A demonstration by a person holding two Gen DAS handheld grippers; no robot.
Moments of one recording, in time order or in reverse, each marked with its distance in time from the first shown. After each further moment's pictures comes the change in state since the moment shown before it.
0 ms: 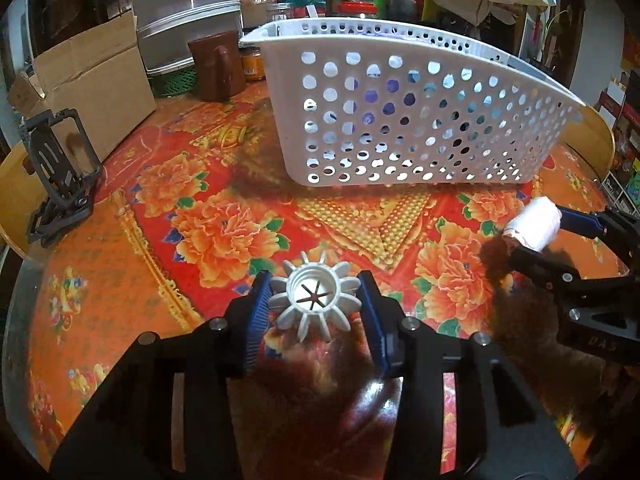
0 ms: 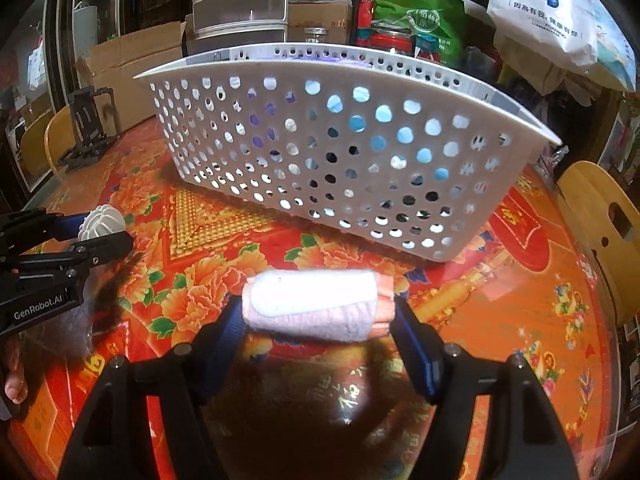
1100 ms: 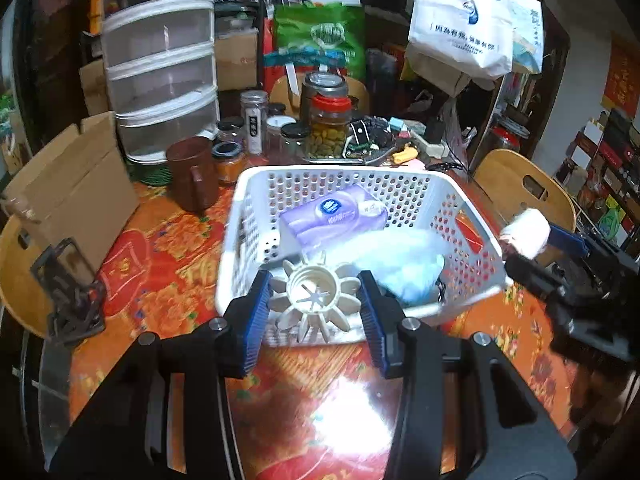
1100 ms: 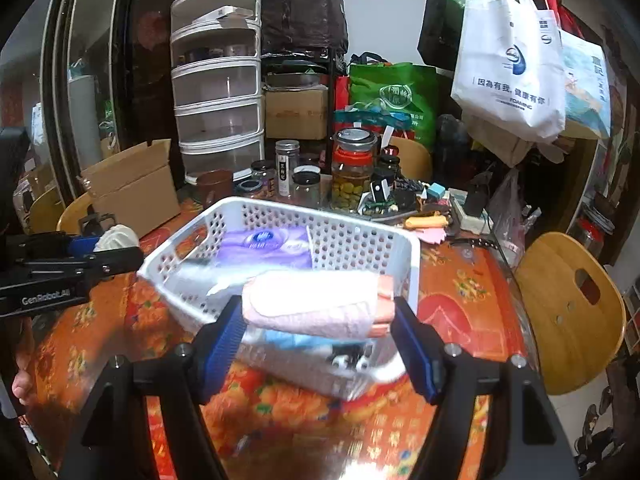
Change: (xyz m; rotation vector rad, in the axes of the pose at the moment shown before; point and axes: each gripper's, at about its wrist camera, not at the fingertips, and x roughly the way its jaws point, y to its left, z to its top) left arm -0.085 -0.014 0.170 -0.031 -0.089 -0.115; right arm -0.100 -0.060 0.129 0.041 -0.208 -0.005
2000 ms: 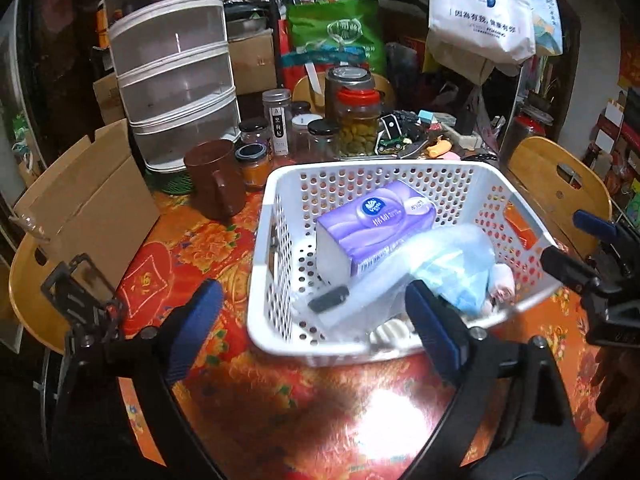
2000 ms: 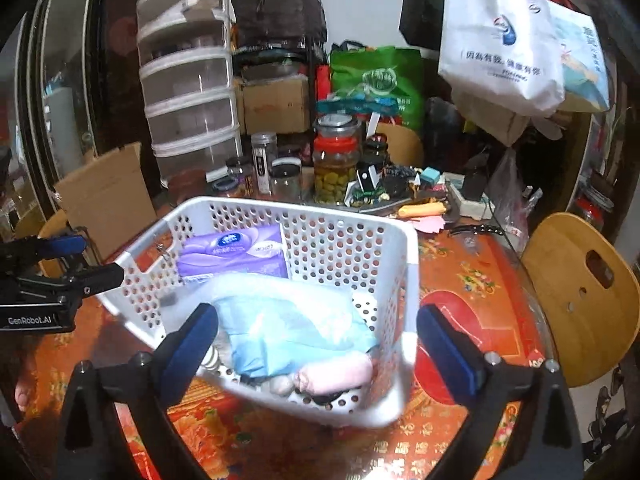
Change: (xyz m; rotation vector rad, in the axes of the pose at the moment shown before) left arm 0.041 0.013 -0.006 0.050 -0.021 0.116; right arm 0.045 -0.022 -0.012 0.073 0.008 -0.008
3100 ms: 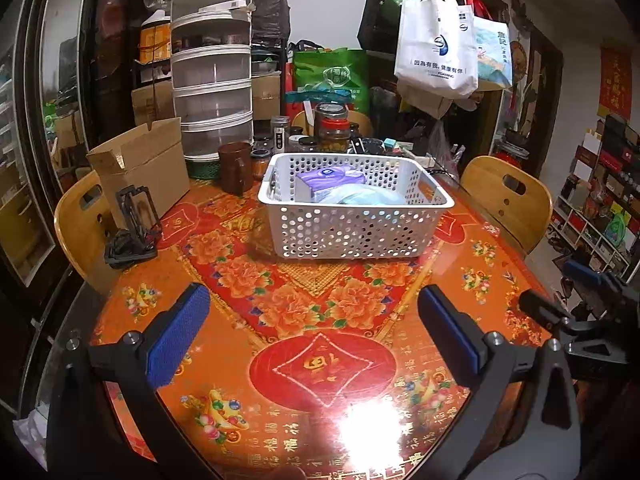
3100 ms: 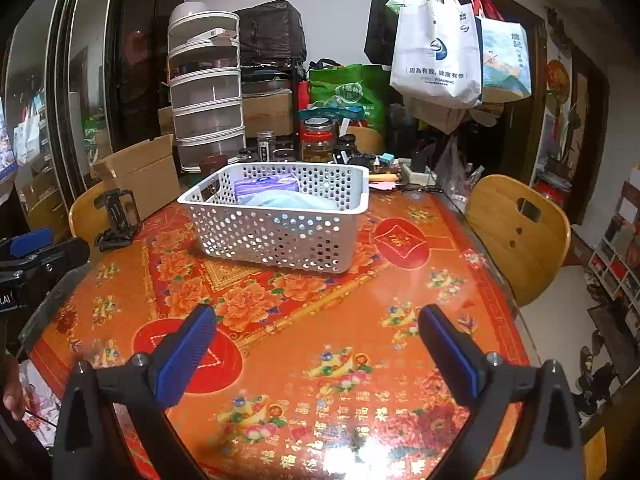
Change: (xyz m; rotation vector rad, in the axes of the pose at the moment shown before) left arm -0.229 -0.030 -0.168 -0.065 -0.166 -0.031; right arm -0.199 0.040 -0.138 0.054 -0.038 -0.085
